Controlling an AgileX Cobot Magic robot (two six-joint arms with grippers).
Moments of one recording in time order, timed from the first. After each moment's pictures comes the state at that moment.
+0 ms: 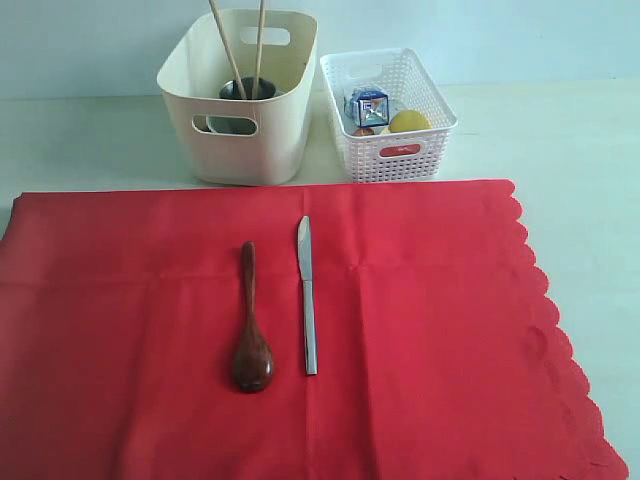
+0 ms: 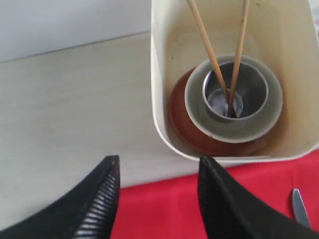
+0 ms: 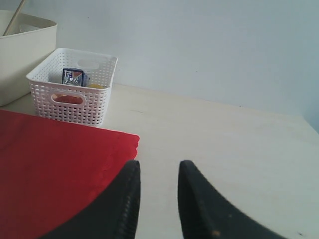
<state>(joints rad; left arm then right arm) -0.35 1.96 -2.03 0.15 1.15 -0.14 0.03 0.00 -0.01 0.14 0.26 -0.31</state>
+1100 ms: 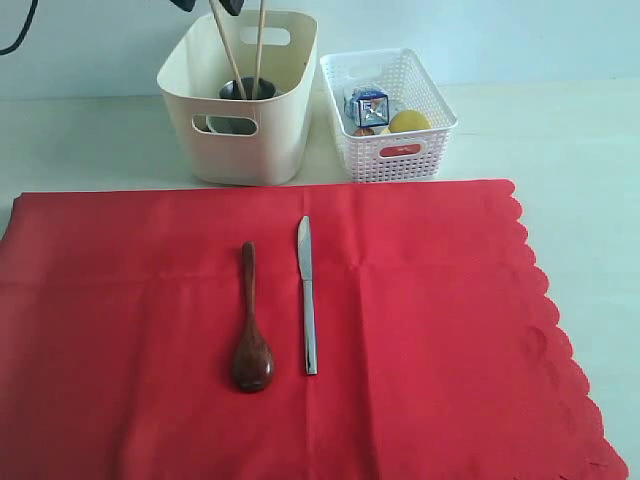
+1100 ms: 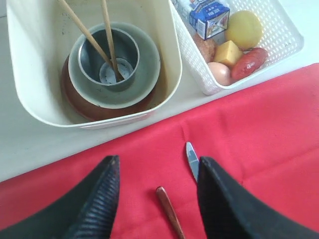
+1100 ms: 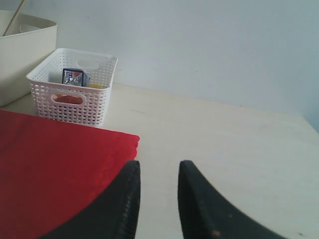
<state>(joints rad) -0.51 1.93 -2.03 0.00 1.23 -0.14 0.03 0.00 -0.01 0.14 0.26 -0.31</state>
